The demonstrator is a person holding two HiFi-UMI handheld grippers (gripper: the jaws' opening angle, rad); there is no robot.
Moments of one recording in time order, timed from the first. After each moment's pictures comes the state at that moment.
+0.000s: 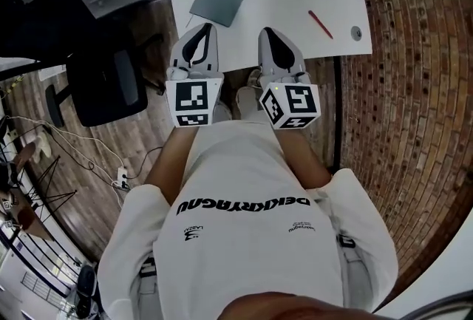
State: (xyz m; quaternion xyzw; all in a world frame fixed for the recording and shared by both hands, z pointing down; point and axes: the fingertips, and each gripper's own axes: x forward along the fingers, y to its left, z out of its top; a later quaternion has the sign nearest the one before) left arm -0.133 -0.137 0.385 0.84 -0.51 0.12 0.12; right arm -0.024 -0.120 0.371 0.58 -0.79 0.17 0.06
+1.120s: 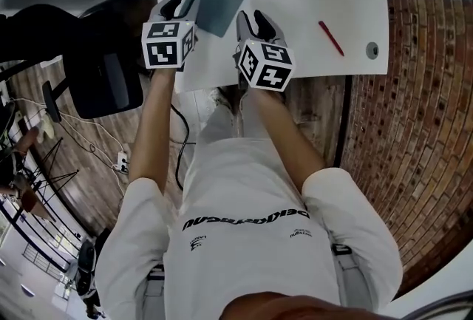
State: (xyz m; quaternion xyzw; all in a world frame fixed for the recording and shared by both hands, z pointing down) left arm -0.131 -0.297 0.556 0.80 -0.49 0.25 0.24; right arm -0.002 -0.251 0.562 0.57 -0.74 0.34 0.12
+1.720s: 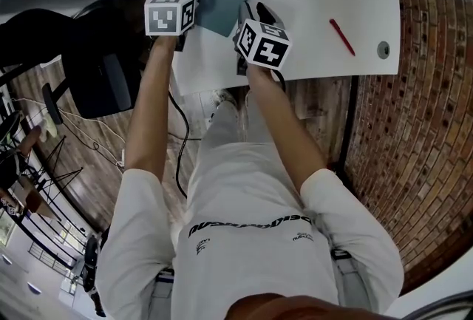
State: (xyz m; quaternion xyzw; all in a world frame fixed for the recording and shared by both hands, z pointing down) left arm -0.140 -0.341 0.643 0.79 -0.45 0.29 0.30; right arm -0.007 -0.277 0.645 0.59 -0.68 0.40 0.16
